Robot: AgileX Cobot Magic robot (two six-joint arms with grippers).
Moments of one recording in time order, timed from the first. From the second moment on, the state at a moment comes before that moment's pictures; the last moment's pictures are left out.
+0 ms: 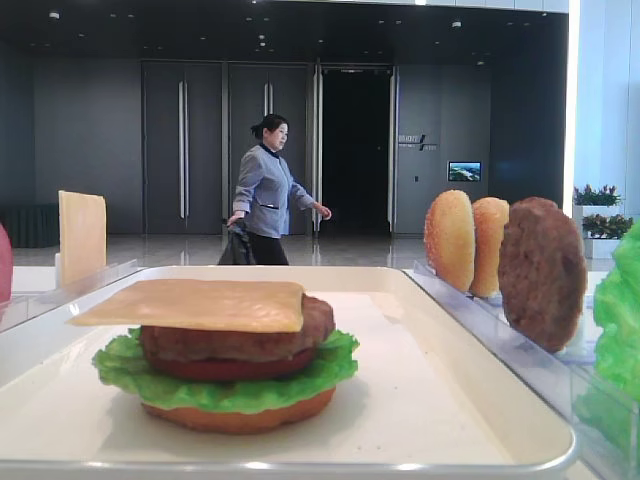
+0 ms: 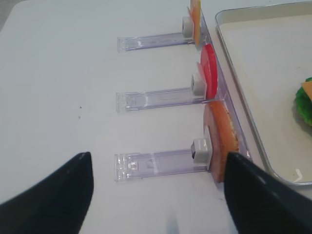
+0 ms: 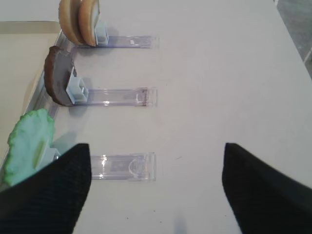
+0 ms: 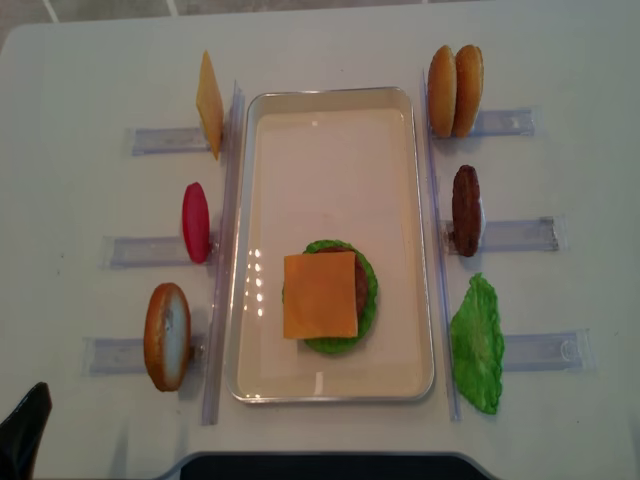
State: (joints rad) left arm 0.13 -0.02 -0.48 -0.10 1.11 0.20; right arm 0.11 -0.01 -0.50 0.01 1.13 0.01
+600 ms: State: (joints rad) left arm 0.13 -0.02 -0.48 -0.10 1.11 0.20; right arm 0.11 -0.01 -0.50 0.01 1.13 0.01
